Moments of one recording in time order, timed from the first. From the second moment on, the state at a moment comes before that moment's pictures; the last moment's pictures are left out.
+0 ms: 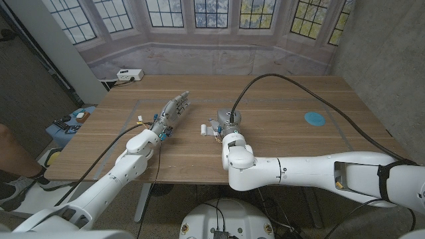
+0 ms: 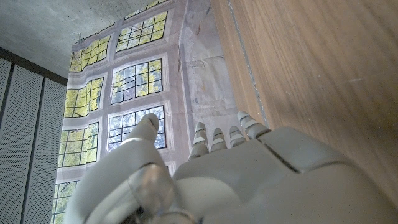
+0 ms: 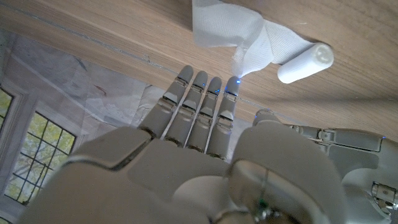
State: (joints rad) left arm 0.87 0.52 0.39 -1.25 -0.71 -0.38 -0.27; left_hand 0.47 0.17 0.50 -0.07 0.18 0.13 0.01 0.19 0.18 -0.05 0.05 0.21 0.18 -0.11 0.08 0.18 0.17 0.06 0.05 0.20 0.17; right arm -0.32 -0.43 -1.55 -1.94 -0.32 -1.39 -0.37; right_hand 0.71 0.16 0.11 0.11 0.18 0.80 -0.07 0.18 0.19 0.70 -0.05 0.18 0.25 0.67 -0.06 0.18 0.23 0.63 -0.05 0.22 0.18
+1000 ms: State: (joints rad) left arm 0.88 0.53 0.39 -1.27 -0.70 -0.37 -0.26; left_hand 0.47 0.17 0.50 -0.07 0.18 0.13 0.01 0.19 0.18 -0.05 0.05 0.21 0.18 -0.11 0.08 0.18 0.17 0.06 0.05 0.20 0.17; right arm -0.29 -0.45 -1.67 -1.90 -0.41 -1.29 -0.33; right_hand 0.65 0.17 0.15 0.10 0.18 0.61 -0.08 0.17 0.18 0.50 -0.10 0.16 0.18 0.50 -0.05 0.18 0.19 0.54 -0.04 0.20 0.18
